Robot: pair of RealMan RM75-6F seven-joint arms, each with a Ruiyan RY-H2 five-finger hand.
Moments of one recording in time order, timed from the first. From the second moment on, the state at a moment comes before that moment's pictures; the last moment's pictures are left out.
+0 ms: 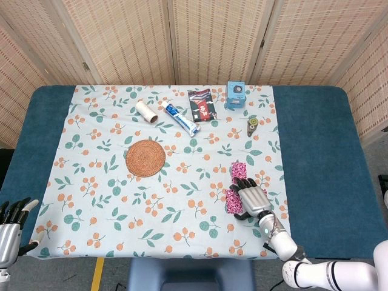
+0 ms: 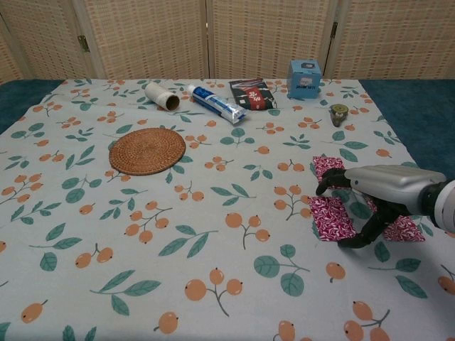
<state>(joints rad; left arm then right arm) 0.01 -1.25 0.00 -1.41 1.54 1.56 -0.03 0.67 -1.50 0.03 -1.70 -0.79 0.99 -0.60</state>
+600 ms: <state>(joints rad) 0.01 -1.26 0.00 -1.39 1.53 1.56 -0.04 0.68 -1.53 0.02 -1.68 -0.80 1.02 -0.62</state>
